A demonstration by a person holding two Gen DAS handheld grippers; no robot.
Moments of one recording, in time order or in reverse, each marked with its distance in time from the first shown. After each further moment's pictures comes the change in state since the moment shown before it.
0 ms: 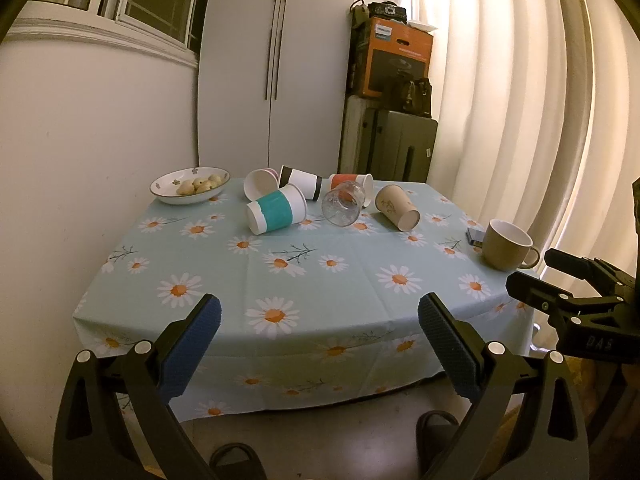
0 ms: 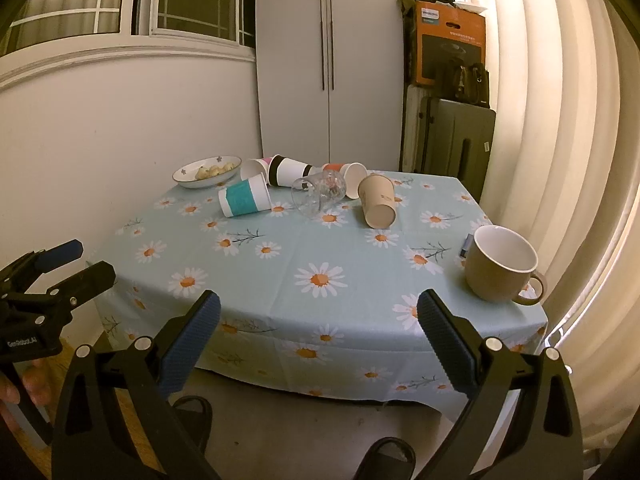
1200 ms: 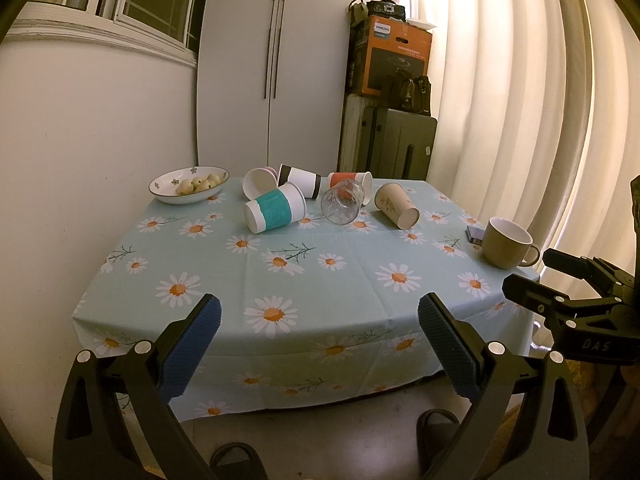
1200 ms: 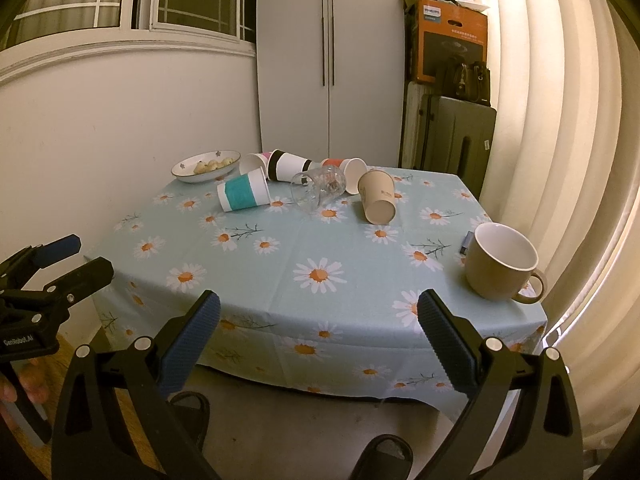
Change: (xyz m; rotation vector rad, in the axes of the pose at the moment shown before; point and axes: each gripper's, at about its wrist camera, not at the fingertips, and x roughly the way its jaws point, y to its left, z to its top) left arm 0.000 -0.001 -0.001 0.002 0.000 0.002; right arm 0.003 0.003 -0.001 -0.008 0.014 -0.006
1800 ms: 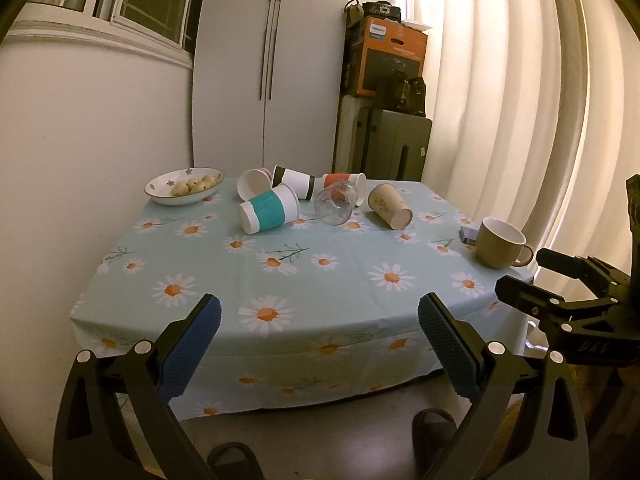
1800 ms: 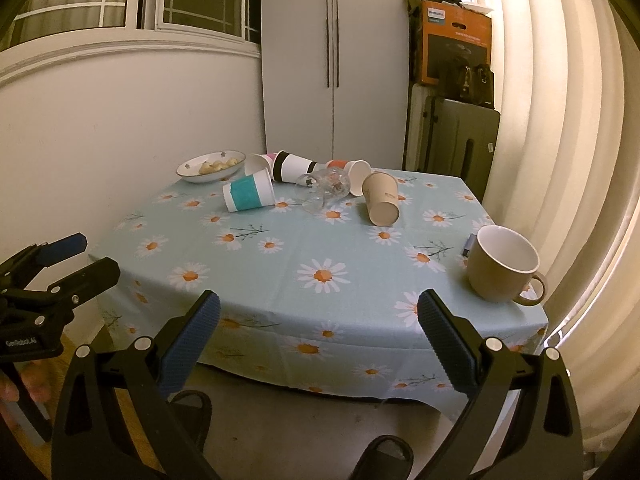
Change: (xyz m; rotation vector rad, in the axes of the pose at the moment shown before) left arm -0.003 -0.004 -0.005 -0.001 -0.002 -0.022; right arm 0.000 -0.002 -0.002 -0.006 -0.002 0.018
